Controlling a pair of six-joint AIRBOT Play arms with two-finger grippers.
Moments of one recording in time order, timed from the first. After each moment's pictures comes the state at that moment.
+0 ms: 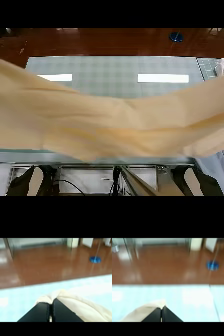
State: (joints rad) left arm 0.55 -0.67 2.06 0.85 -1.72 -1.45; right arm -0.47 -0.74 2.08 -1.09 1.74 1.54
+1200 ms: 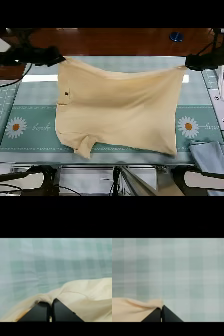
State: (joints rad) left arm 0.02 -1.47 1.44 0.92 -0.93 -1.30; right arm -0.17 -1.48 1.47 -1.36 0.97 1.44
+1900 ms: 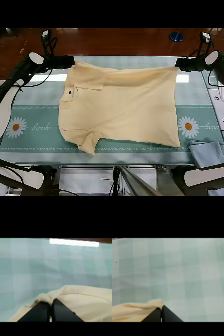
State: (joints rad) left arm -0.03 -1.71 1.44 0.91 -0.56 -1.16; right arm -0.17 -1.67 1.47 -1.34 0.69 1.45
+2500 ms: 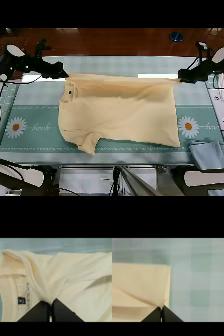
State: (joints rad) left arm 0.11 -1.74 1.56 0.94 -1.23 -1.27; right arm -0.17 -1.59 1.43 -1.43 1.14 1.46
